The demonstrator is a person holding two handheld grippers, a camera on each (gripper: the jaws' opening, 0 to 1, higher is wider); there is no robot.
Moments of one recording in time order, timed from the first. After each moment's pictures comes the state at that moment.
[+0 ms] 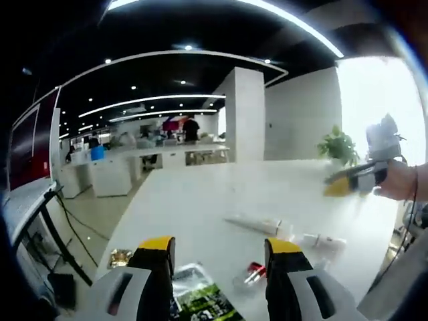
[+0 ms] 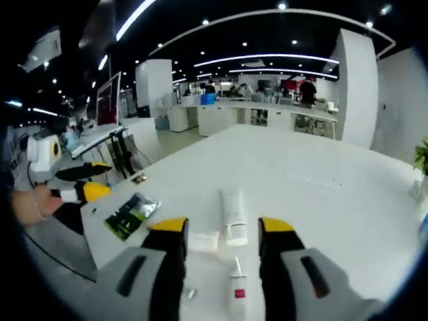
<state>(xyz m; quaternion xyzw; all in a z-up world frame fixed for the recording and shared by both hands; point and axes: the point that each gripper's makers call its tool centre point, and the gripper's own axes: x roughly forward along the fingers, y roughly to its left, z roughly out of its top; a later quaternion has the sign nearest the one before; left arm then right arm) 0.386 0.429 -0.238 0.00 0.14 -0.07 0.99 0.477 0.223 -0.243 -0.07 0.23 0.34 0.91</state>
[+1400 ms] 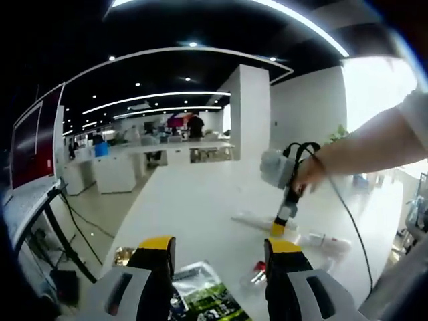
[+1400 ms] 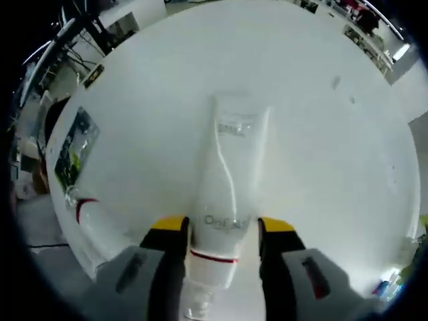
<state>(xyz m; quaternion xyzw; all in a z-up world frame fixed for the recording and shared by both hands) 0.388 0.442 -0.237 0.00 0.14 -0.06 0.99 0.549 0.273 -0.390 -0.29 0.59 0.34 0.68</state>
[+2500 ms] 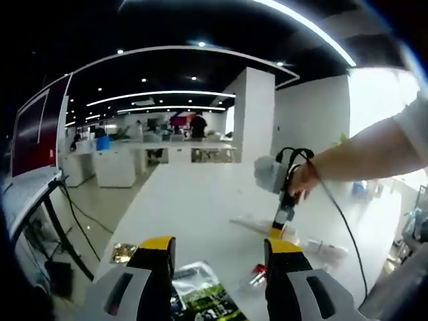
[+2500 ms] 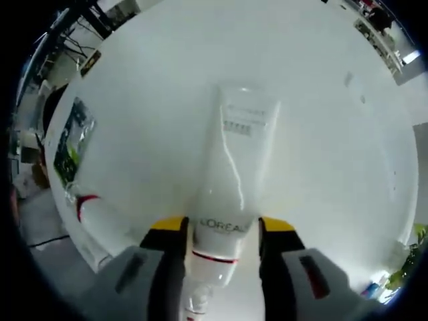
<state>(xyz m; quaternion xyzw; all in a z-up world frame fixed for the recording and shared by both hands) 0.385 0.445 -0.234 -0.02 0.14 -0.05 0.99 0.549 0.267 -0.393 -0.31 0.60 0.34 0.65</state>
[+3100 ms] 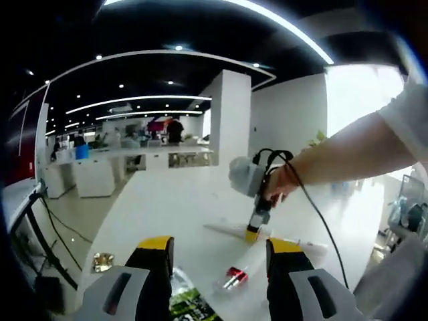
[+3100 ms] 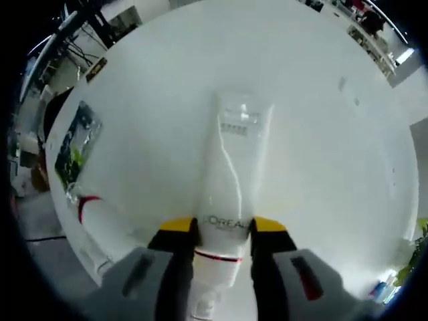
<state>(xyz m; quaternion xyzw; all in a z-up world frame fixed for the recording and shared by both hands) 0.381 0.401 -0.229 -0.02 0.13 -0.14 0.98 0.542 0.273 -0.392 -0.29 0.57 0.34 0.69</state>
